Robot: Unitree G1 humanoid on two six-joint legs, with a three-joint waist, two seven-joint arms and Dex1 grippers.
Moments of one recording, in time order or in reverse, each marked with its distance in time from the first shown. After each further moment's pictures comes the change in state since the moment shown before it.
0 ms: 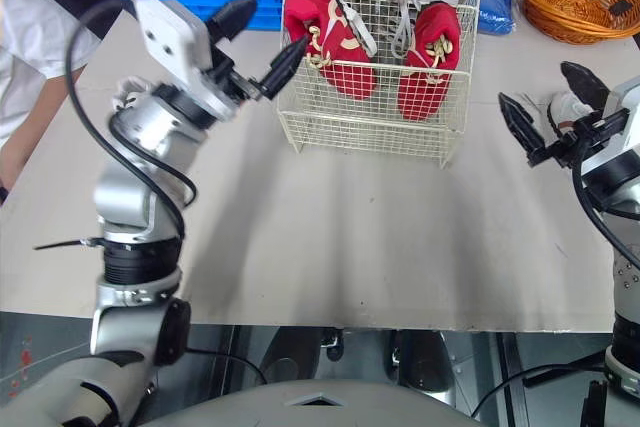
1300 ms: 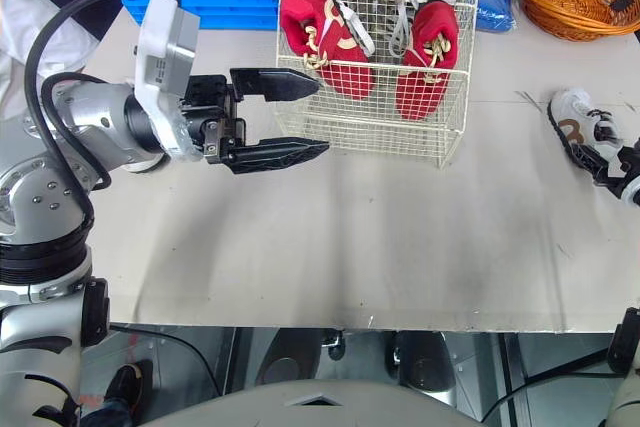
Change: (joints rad) left arm -0.024 0.273 -0.018 -0.237 -0.470 0.532 -0.232; right arm -0.362 -0.190 0.002 1.180 -0.186 -0.084 0.281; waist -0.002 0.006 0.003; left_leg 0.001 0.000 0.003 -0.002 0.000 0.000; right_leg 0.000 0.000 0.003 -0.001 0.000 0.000
